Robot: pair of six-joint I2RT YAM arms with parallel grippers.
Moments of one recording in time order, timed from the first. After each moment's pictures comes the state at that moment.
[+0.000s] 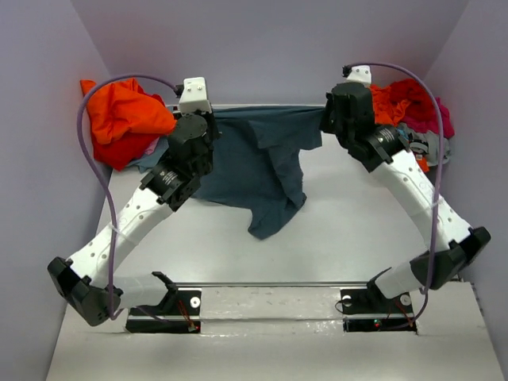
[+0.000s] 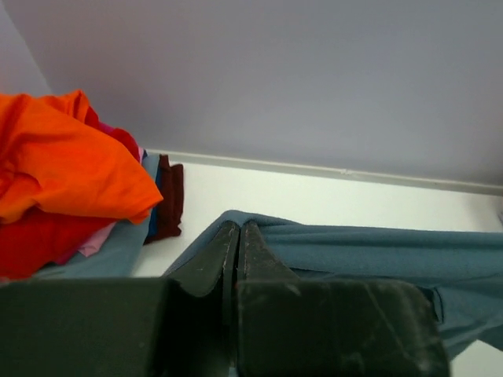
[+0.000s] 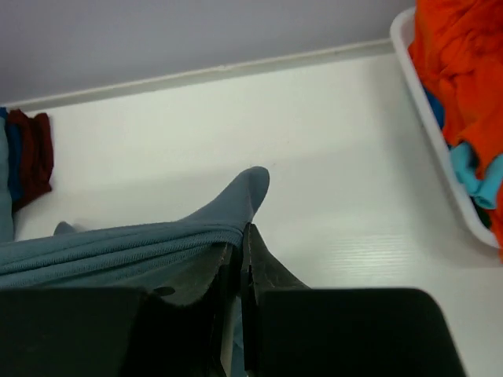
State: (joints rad) left arm -0.71 1.20 1.35 -0.12 -0.79 -0.07; right arm 0.58 1.42 1.70 -0.62 0.58 0.36
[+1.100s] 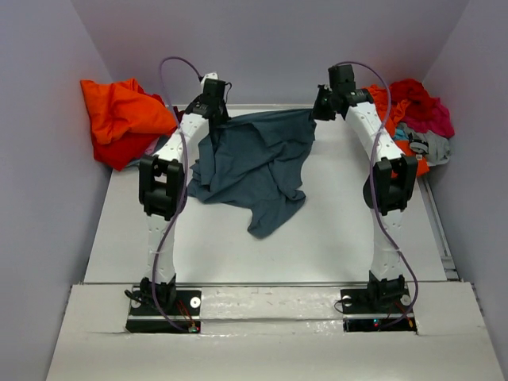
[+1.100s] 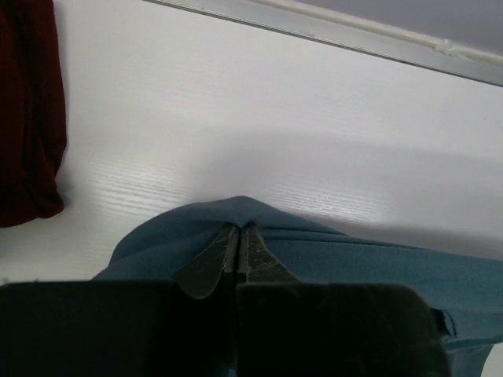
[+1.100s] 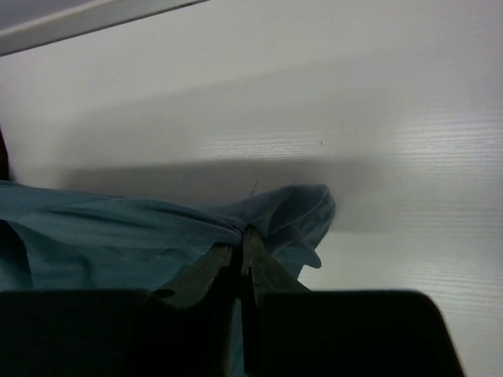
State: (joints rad) left arm -0.30 2.19 1.99 -0.45 -0.26 -0.41; right arm 0.21 2.25 2.27 -0.75 -0.03 0.44
